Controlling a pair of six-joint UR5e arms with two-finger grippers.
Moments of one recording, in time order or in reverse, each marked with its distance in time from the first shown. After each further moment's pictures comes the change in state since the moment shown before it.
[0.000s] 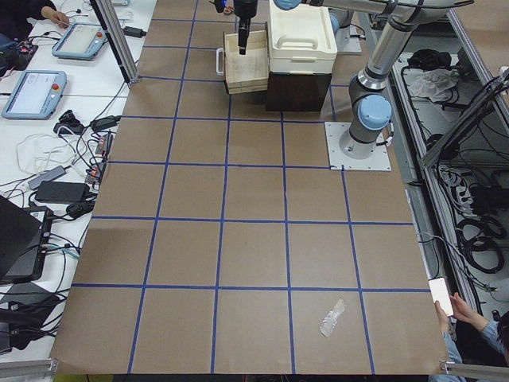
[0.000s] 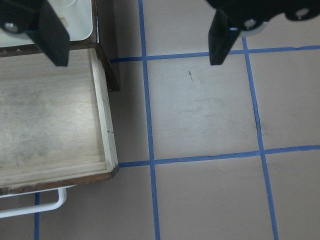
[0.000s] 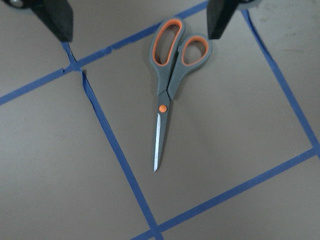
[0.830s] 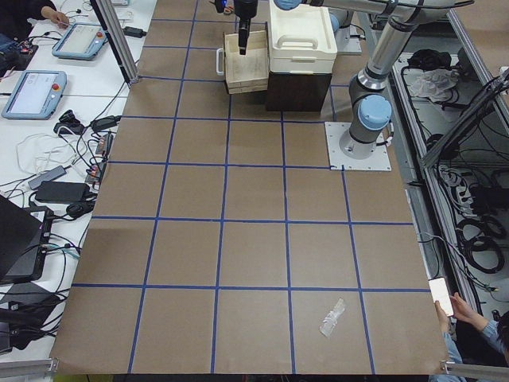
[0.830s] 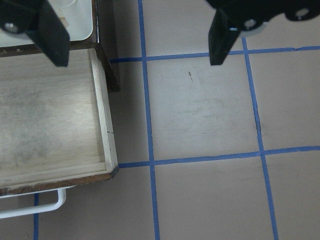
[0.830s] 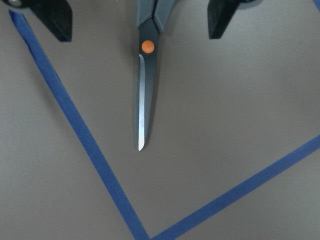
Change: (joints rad) left arm 0.000 0.000 0.000 -0.001 0.001 0.000; right arm 0.000 0.158 0.042 -0.169 0.074 0.063
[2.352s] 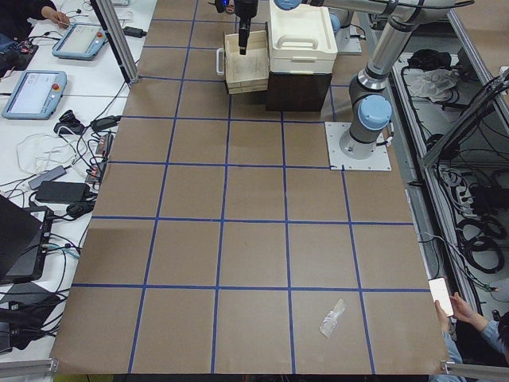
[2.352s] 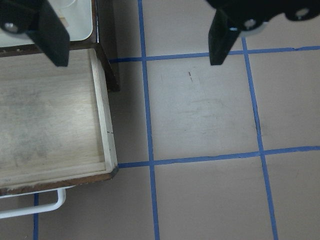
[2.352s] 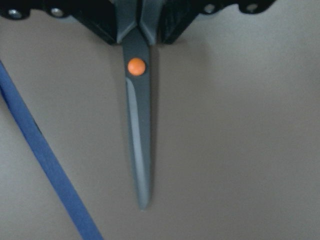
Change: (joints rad) left arm 0.000 0.000 0.000 0.000 0.000 0.000; right arm 0.033 0.003 0.105 -0.087 -0.108 0.063
